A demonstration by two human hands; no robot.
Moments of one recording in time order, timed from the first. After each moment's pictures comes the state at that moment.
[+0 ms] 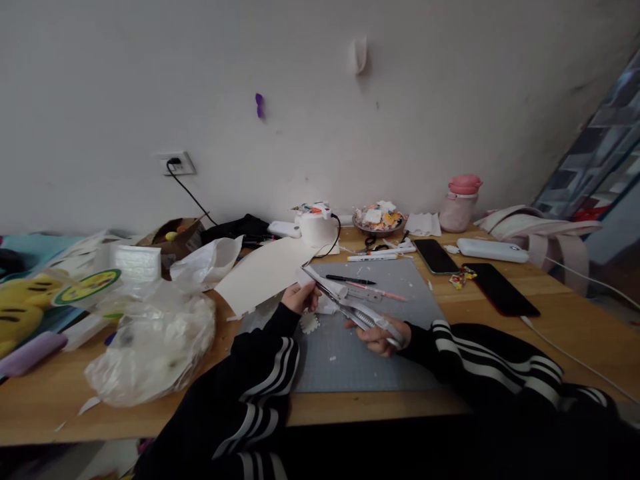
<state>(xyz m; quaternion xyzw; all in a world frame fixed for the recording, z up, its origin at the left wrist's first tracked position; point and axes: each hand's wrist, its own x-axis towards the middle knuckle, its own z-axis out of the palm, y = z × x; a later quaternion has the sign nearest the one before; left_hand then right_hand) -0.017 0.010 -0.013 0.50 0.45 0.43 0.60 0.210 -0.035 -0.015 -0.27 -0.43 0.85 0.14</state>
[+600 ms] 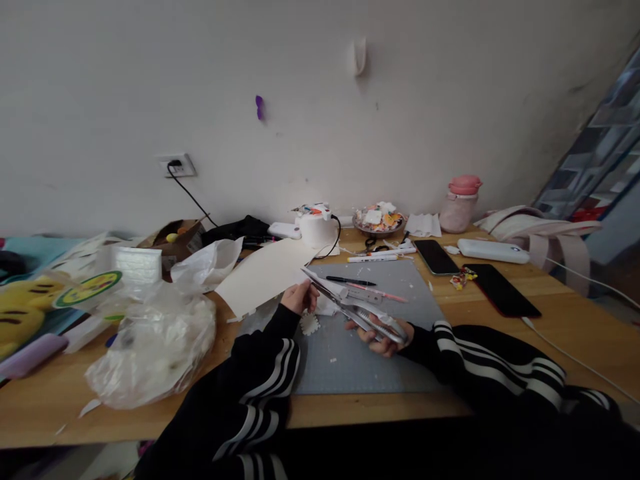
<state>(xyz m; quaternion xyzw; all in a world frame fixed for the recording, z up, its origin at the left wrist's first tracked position) -0.017 0.016 -0.015 0.49 0.45 0.45 0.60 0.216 -0.016 -0.032 -0.15 -0.37 0.92 0.07</state>
